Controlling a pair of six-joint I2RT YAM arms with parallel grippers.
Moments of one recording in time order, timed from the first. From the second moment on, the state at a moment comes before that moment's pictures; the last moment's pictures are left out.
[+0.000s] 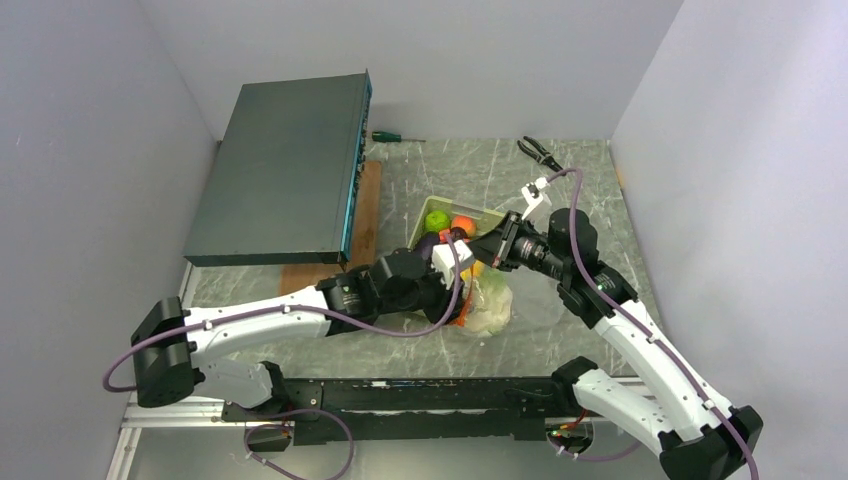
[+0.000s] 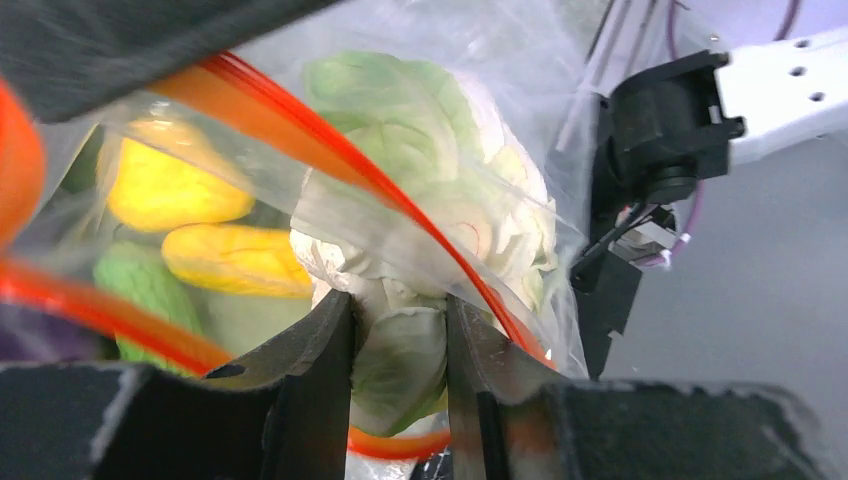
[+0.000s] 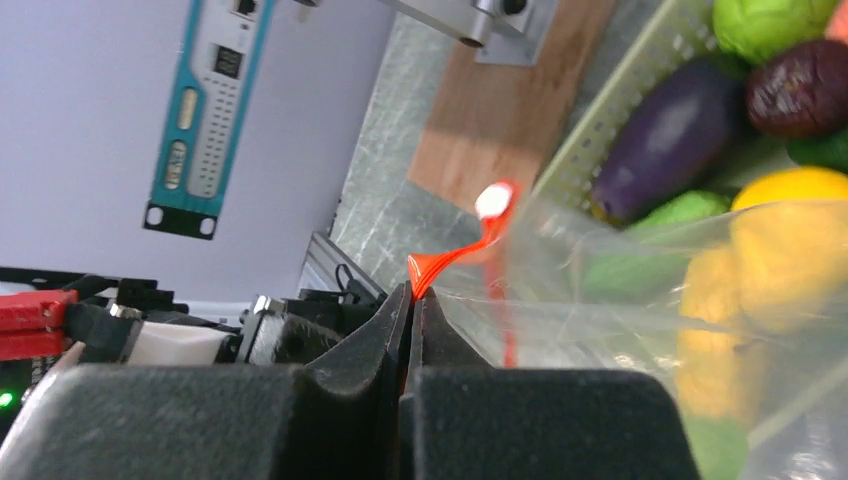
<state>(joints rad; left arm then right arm) -1.15 1.31 0.97 -0.05 0.05 -0.27 0.49 0.85 0.83 -0.30 -0.39 0.83</state>
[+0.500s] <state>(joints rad) -1.11 1.36 1.14 -0.17 -0.07 -0.39 0.48 0.79 0.78 -0.25 -0.45 0.82</state>
